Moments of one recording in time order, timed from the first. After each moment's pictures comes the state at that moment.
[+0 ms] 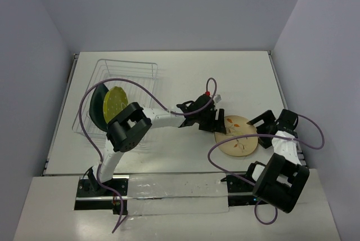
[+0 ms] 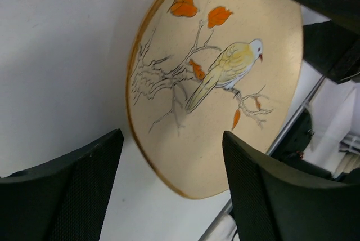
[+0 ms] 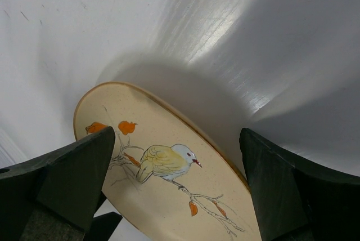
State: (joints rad) left arm -1.03 2.16 1.47 -0.06 0.25 -0.76; right arm -0.55 1.06 0.43 -0.38 -0.32 0.62
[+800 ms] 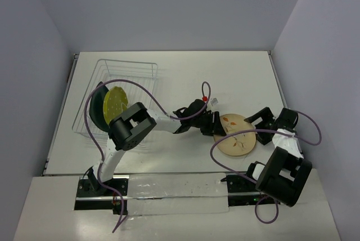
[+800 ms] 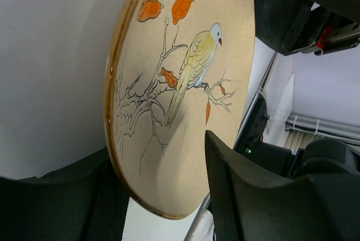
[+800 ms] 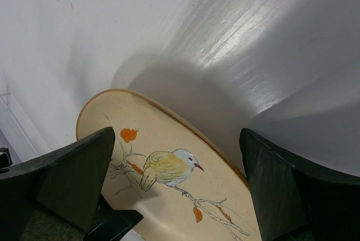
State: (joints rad) left arm -1.02 2.19 1.30 0.36 0.42 -0.93; right arm -0.54 1.15 0.43 -0.29 -0.44 0.58
